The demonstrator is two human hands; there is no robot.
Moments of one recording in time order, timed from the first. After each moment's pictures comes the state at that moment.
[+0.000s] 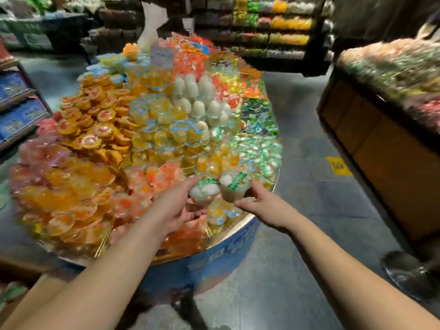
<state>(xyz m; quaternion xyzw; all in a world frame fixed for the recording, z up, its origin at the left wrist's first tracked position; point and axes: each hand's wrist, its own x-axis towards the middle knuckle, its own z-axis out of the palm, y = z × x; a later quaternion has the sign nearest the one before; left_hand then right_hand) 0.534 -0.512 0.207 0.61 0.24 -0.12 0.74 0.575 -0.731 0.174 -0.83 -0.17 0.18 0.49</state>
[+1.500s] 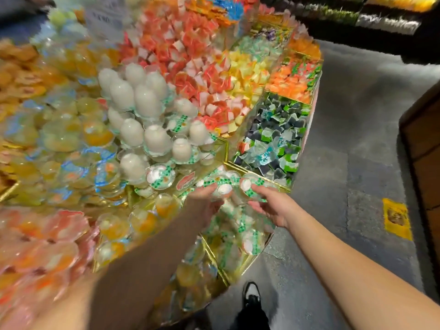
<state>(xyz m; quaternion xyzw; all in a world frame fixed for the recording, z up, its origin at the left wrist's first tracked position) 1.035 -0.705 0.057 0.41 0.43 -0.01 0.80 1.134 -0.882 0.046 -0.65 0.13 0.40 0.63</state>
